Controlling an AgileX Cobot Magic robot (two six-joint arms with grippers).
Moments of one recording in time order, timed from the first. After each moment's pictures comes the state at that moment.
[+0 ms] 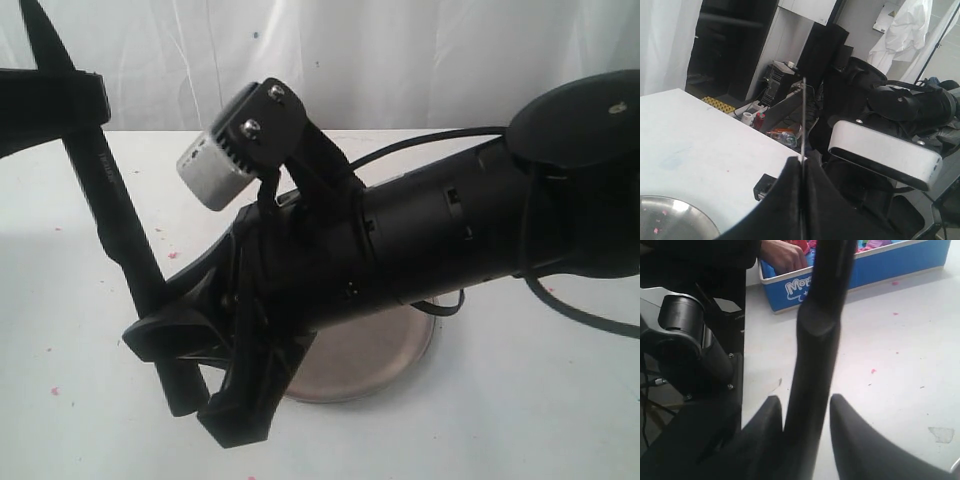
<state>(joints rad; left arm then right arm) 0.14 0.96 -0.69 -1.65 1.31 1.44 0.78 1.39 -0.94 1.30 0.72 -1.46</state>
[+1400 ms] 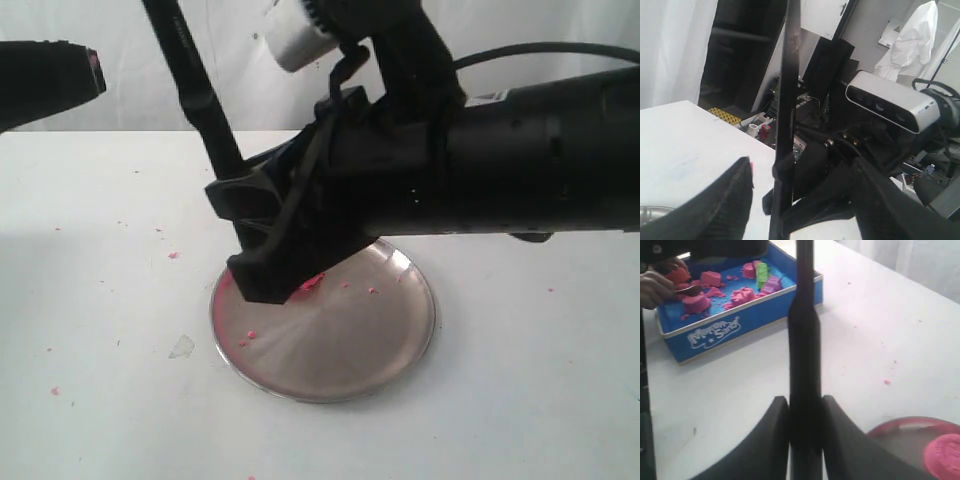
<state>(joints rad) 0.14 0.95 -0.69 -1.69 1.28 1.43 0.78 1.21 -0.94 1.01 0.38 -1.05</state>
